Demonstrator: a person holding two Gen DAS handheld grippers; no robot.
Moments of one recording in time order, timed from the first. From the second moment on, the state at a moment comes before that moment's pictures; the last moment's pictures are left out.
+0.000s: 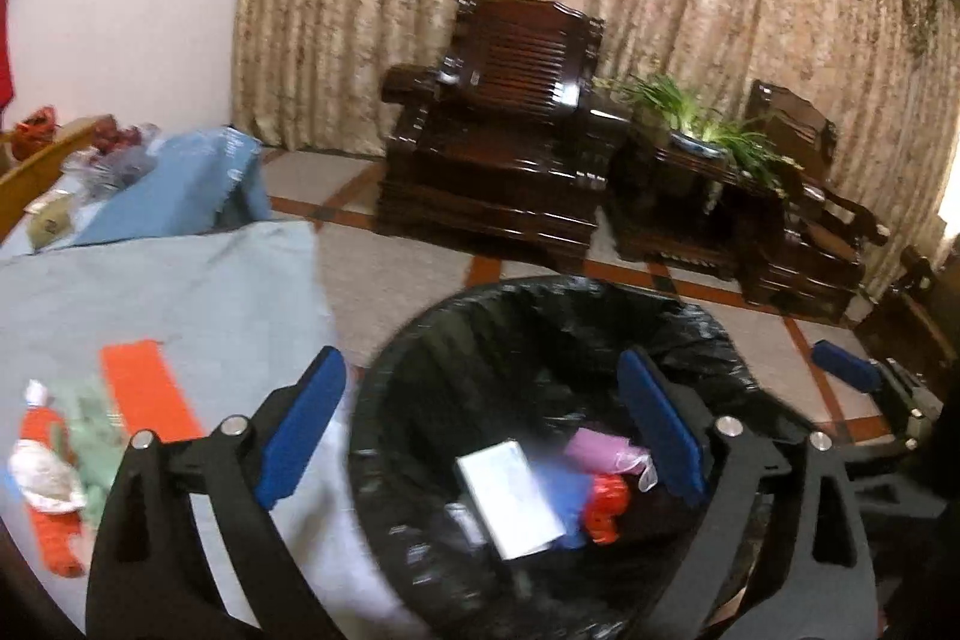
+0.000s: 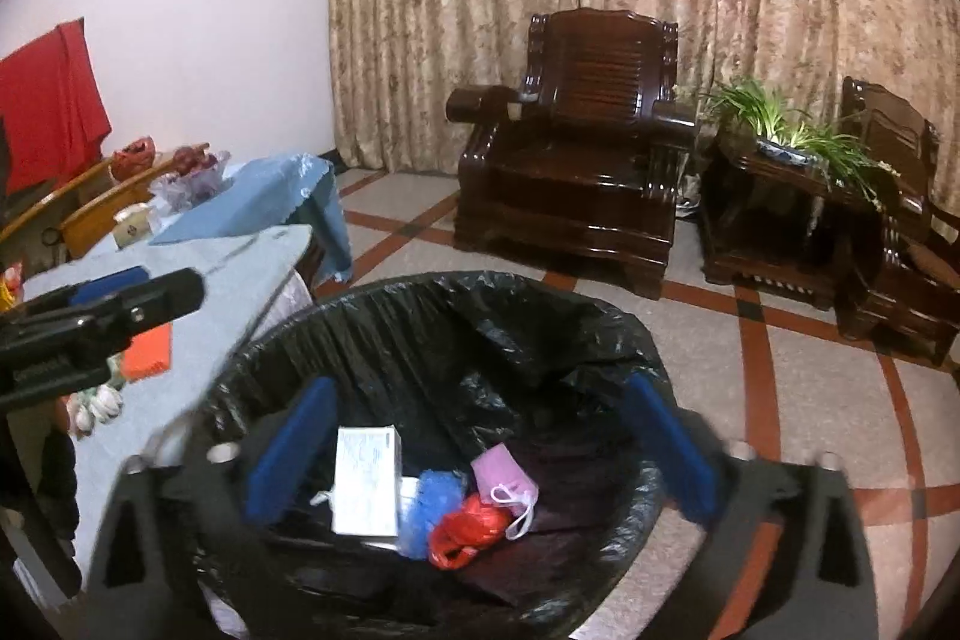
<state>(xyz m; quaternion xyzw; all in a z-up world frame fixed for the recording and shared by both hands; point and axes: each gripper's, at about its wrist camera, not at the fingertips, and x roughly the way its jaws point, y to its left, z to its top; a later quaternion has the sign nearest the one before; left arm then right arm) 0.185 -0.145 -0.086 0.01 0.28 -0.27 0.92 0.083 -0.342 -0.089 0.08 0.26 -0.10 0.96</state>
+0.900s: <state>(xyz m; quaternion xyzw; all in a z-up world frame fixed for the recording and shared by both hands) 0.156 0.104 -0.091 0.00 0.29 -0.02 0.96 0.158 -0.142 -0.089 0.02 0.26 0.08 0.96</state>
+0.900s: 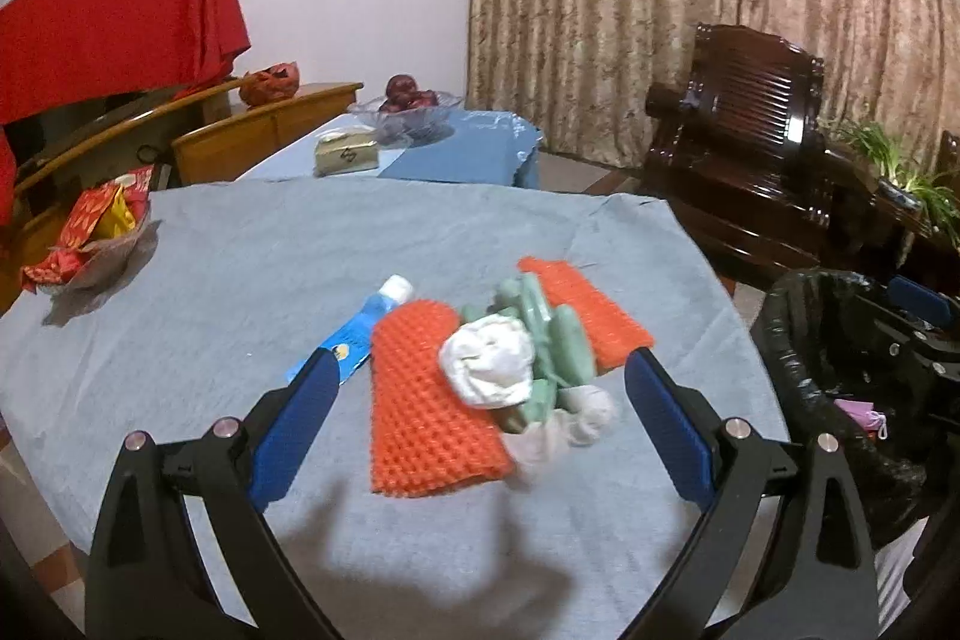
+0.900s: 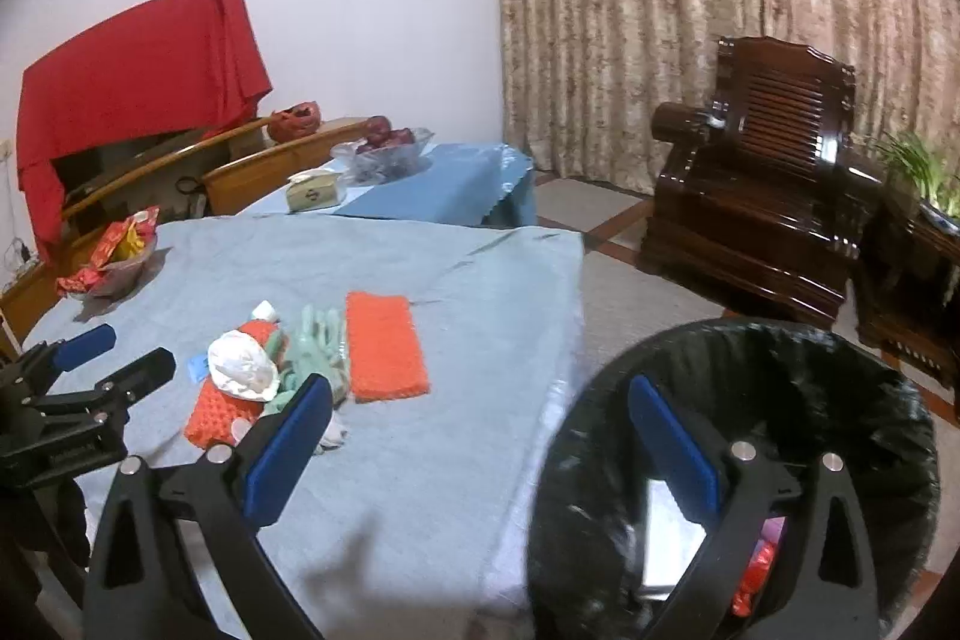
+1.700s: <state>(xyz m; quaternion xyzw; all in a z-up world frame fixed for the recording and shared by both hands) 0.233 0.098 -0.157 -0.01 0.35 -0.02 0.94 0.208 -0.122 -0.117 0.01 0.29 0.08 0.95</state>
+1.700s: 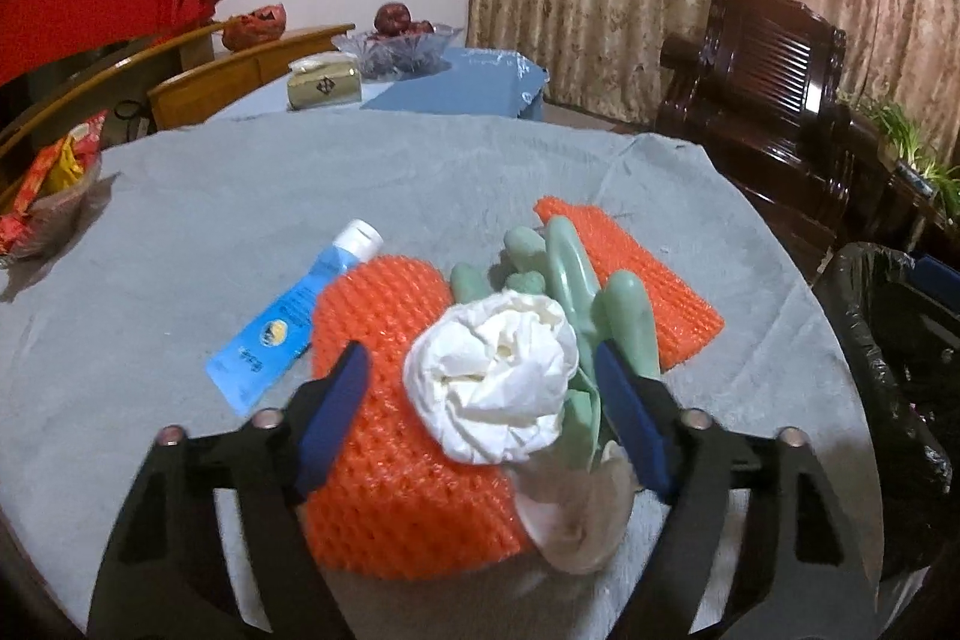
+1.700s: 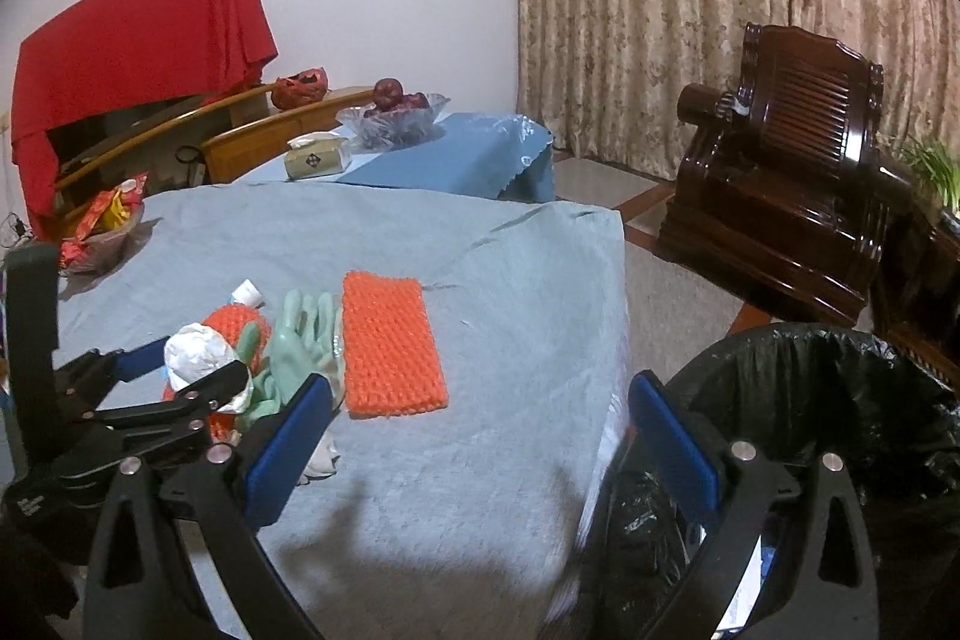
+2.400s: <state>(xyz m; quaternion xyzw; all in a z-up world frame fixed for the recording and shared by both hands) 0.193 0.158 -0.130 -0.03 0.32 0.03 0.95 0.217 -0.061 -0.122 0.01 0.29 0.15 0.95</state>
